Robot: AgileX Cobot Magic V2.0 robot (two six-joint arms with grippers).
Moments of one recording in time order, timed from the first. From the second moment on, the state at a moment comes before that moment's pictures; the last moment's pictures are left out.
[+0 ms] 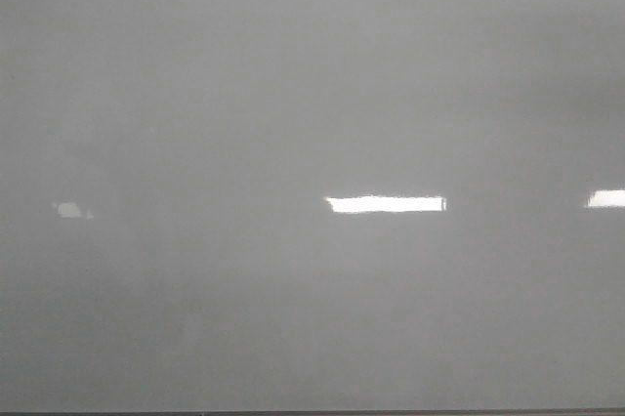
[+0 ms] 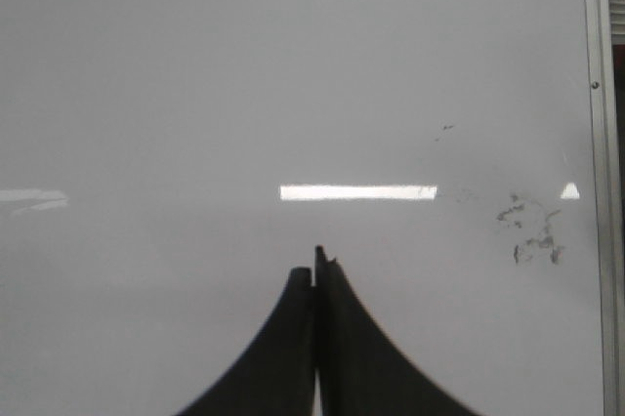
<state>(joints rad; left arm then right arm) -0.01 0.28 -0.63 0.06 0.43 0.02 -0.01 0.29 -0.62 -0.01 0.47 0.05</state>
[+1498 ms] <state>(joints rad) -0.01 0.91 -0.70 -0.04 0.51 0.02 0.08 0.61 -0.64 -0.01 0.59 0.02</state>
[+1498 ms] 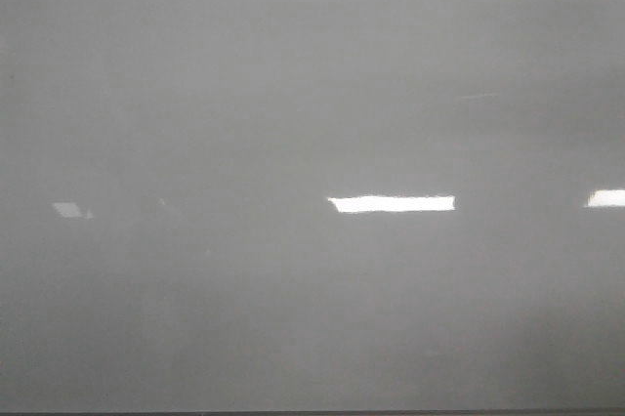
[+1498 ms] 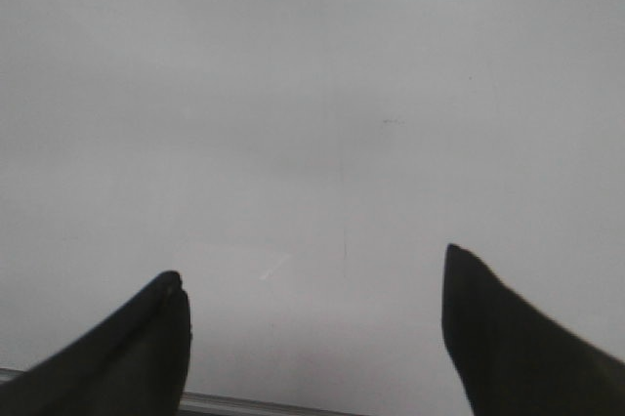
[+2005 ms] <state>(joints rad) -0.05 1.27 -0.75 -0.05 0.25 0.02 0.08 0.61 -0.64 -0.01 0.59 0.02</state>
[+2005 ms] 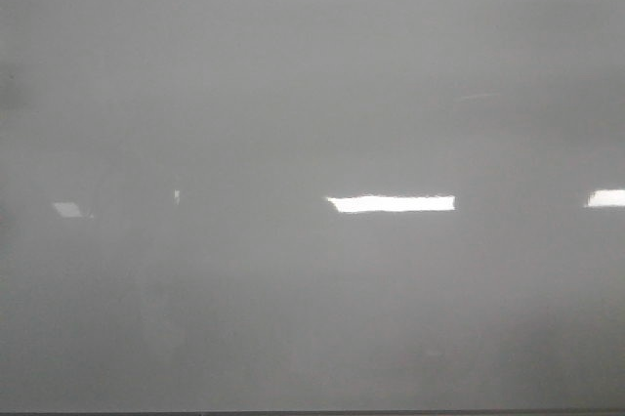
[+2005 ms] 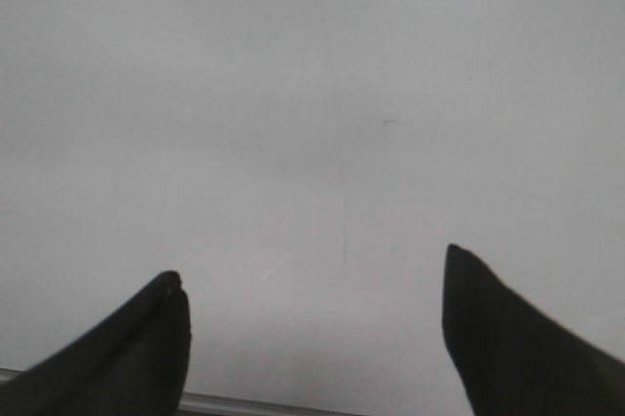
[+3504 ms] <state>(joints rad) -0.05 1.24 -0.91 -0.01 0.56 0.15 0.08 0.64 -0.76 0.00 0.80 0.05</state>
